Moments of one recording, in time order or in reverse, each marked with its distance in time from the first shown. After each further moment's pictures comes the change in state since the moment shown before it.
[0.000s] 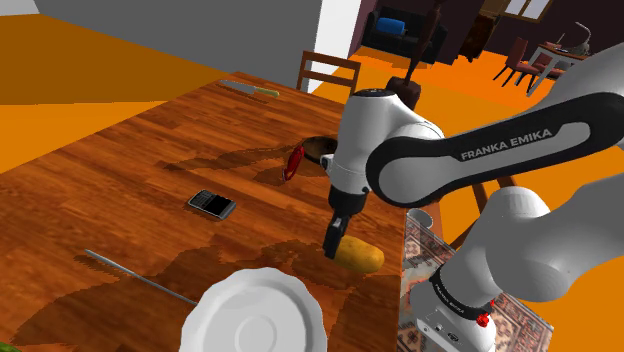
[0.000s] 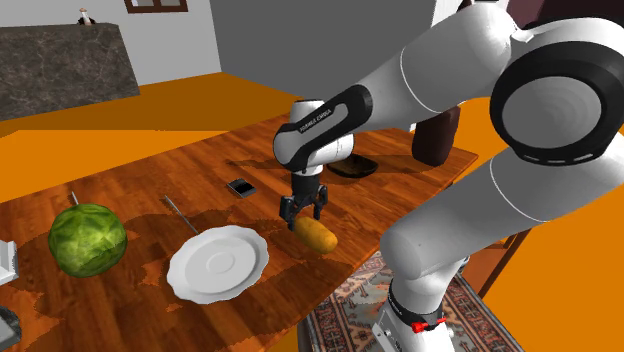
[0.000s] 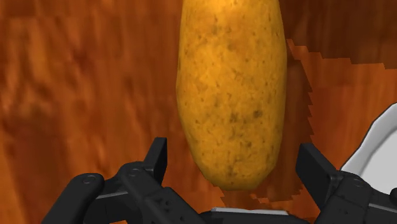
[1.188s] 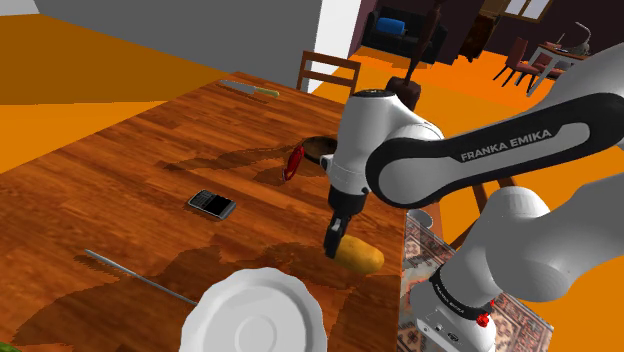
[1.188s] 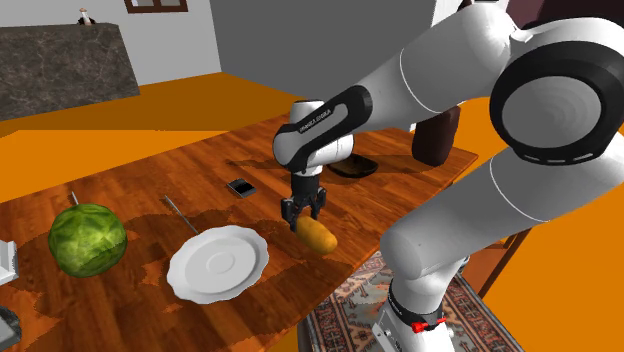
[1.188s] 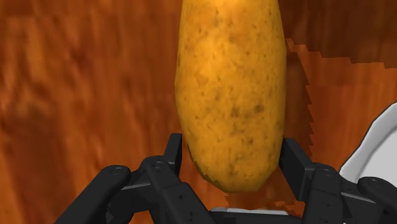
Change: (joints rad) arm 0.002 0.002 0.002 -0.001 0.002 0.005 0.002
